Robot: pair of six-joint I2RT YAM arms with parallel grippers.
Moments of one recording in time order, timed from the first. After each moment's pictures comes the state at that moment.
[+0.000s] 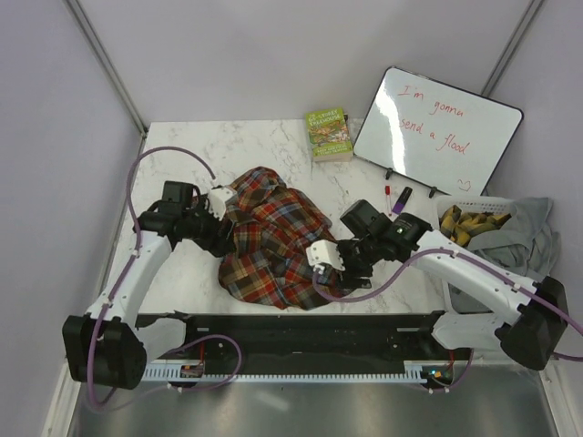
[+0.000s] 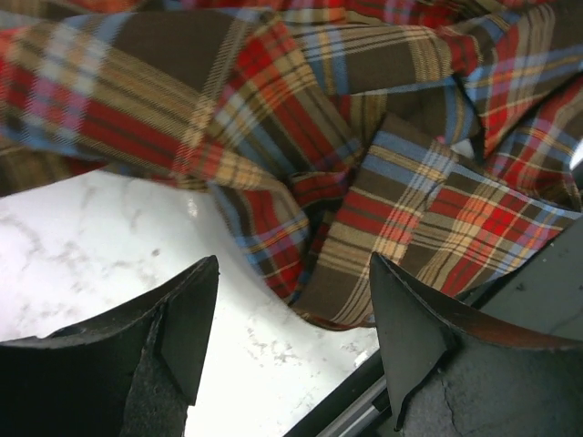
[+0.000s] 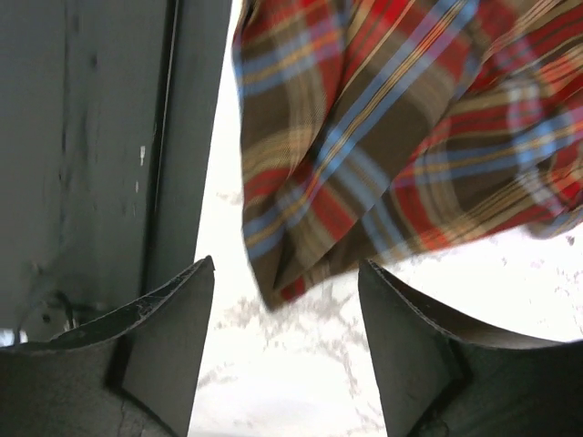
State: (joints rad) left arm -0.10 1.09 0.89 -0.79 0.47 0.43; right arm 0.82 1.20 1.01 -0.98 -0.41 -0.91
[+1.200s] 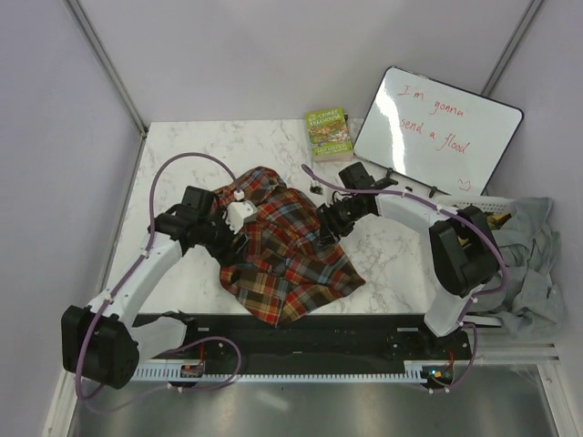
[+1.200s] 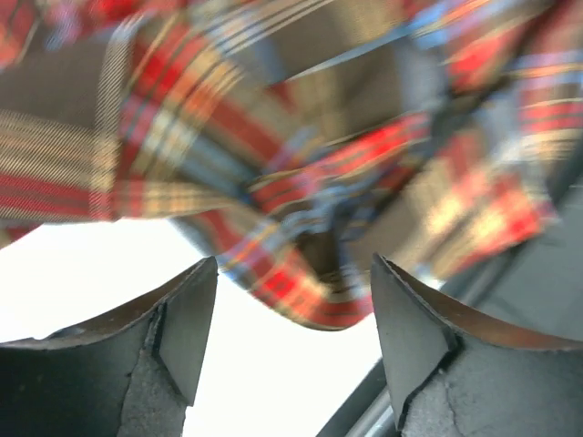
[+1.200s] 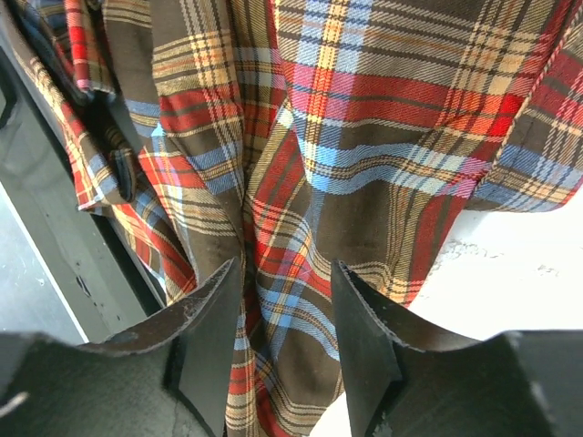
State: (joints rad) left arm -0.31 1.11 0.86 -0.81 0.43 0.55; right arm 0.49 1.76 1.19 -0.58 -0.65 -0.17
